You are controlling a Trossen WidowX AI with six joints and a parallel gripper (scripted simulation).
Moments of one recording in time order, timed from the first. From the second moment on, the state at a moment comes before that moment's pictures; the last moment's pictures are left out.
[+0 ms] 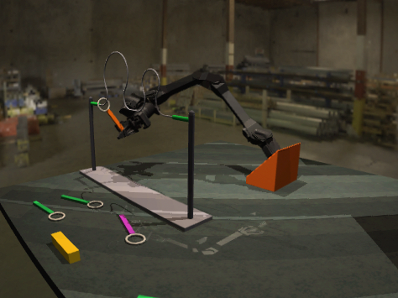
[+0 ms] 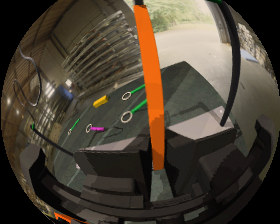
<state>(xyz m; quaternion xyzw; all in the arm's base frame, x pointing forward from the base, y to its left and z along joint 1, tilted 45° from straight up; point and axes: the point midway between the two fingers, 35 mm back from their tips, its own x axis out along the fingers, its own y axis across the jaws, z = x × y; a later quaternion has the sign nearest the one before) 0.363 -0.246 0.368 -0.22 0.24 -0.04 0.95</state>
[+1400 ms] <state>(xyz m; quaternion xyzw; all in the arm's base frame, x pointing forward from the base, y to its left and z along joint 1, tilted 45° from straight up) 0.358 -0.098 0.373 0.27 0.24 0.10 0.93</state>
